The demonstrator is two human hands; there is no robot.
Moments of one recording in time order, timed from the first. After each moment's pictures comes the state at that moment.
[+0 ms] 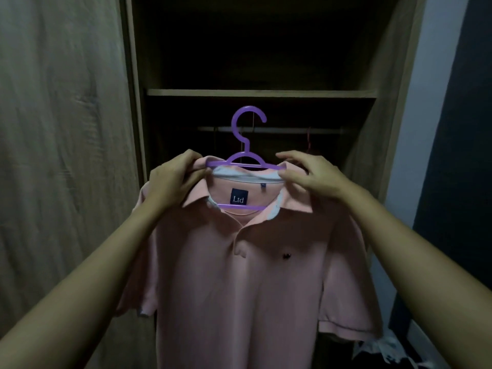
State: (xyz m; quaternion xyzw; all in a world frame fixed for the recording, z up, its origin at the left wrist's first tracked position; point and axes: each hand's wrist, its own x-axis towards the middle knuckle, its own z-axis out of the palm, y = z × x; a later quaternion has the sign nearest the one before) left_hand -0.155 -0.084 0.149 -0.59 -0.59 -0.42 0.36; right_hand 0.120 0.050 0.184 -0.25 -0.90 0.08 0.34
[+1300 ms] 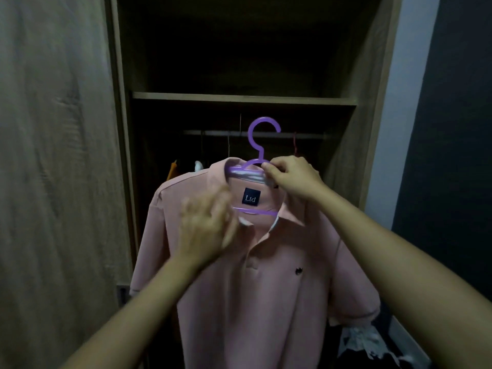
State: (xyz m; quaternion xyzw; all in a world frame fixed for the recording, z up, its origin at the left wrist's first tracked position) left_hand -0.068 -0.079 0.082 -0.57 -0.50 -0.41 0.51; right_hand 0.100 0.035 0.187 -0.37 -0.85 0.01 0.37
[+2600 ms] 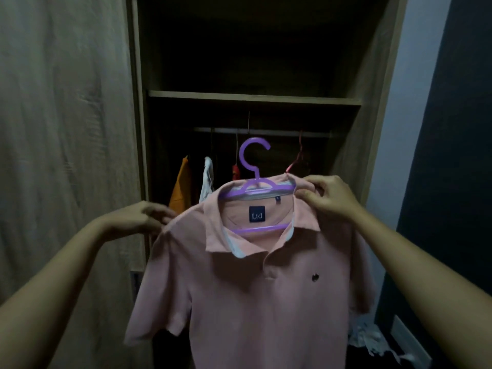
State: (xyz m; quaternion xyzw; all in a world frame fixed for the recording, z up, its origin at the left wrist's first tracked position) left_hand -0.212 -0.144 0.102 -0.62 -0.60 -0.39 -0.33; right_hand 0.166 0.048 0.141 -0.27 -0.86 0.03 0.42
